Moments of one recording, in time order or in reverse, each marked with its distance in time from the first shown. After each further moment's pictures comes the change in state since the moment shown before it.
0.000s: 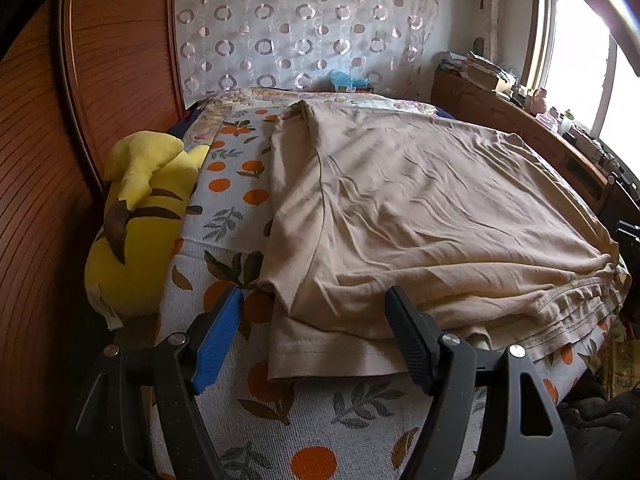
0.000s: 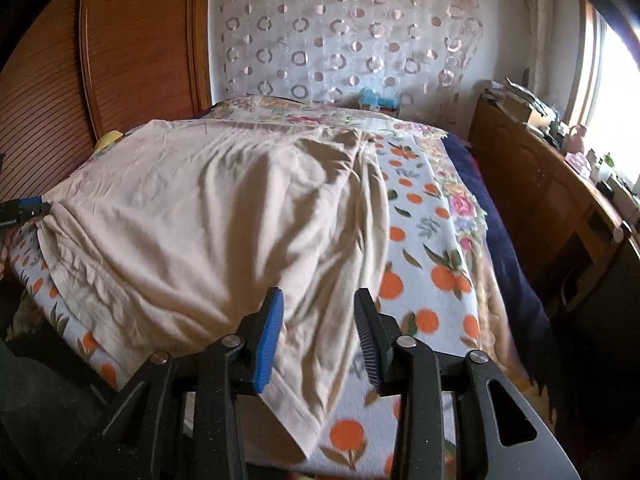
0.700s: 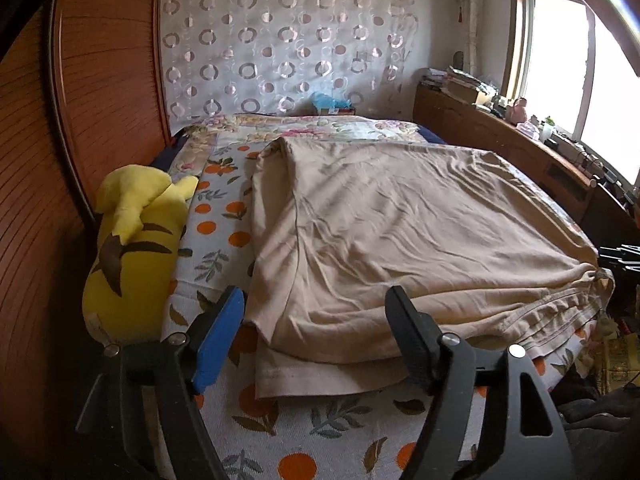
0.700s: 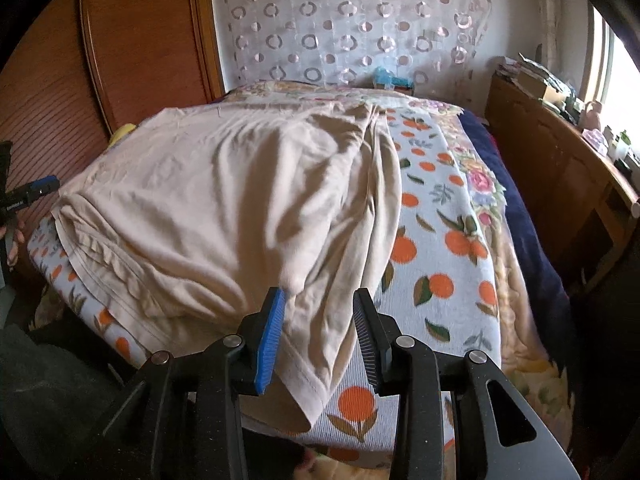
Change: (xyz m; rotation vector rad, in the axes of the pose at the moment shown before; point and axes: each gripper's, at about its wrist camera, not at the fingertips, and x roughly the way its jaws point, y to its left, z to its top) left arm -0.023 -0.009 0.015 0.038 -0.079 -0.042; right arm -0.001 -0.010 -0.020 0.041 0.086 0.068
